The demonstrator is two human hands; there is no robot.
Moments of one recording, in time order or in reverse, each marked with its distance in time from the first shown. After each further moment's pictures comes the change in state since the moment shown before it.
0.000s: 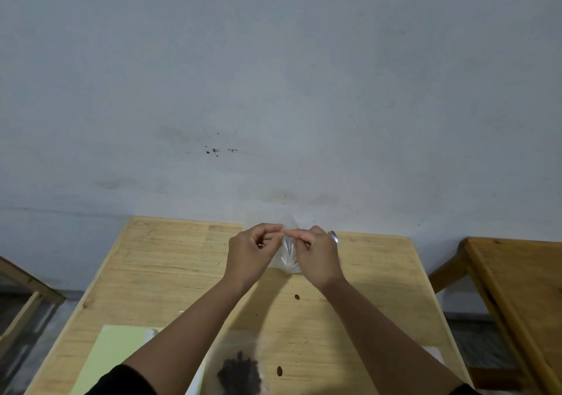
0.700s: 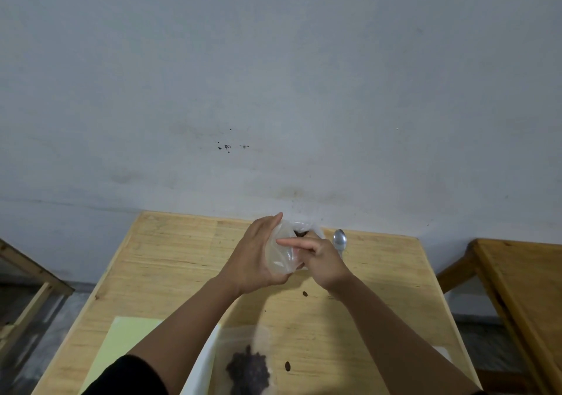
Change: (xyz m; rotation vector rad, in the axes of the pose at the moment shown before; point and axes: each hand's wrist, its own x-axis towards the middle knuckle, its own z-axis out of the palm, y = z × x) left_hand 0.003 -0.027 -0.028 0.480 -0.321 0.329; right_hand -0.010 0.001 0.002 0.293 -0.361 0.049
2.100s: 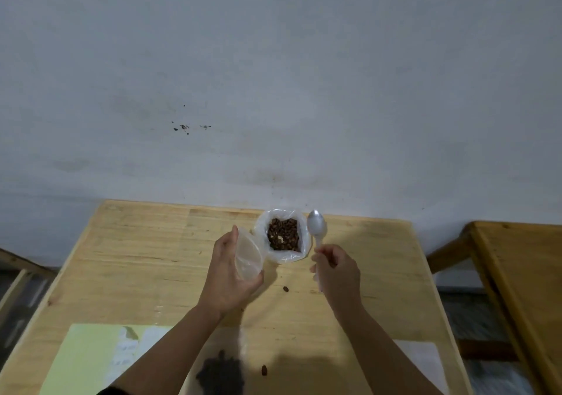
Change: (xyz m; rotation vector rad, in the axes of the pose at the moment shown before) left_hand -0.011 -0.033 0.062 -0.027 0.179 -0.361; right_hand 0.000 0.090 -0.030 0.039 0.607 0.247
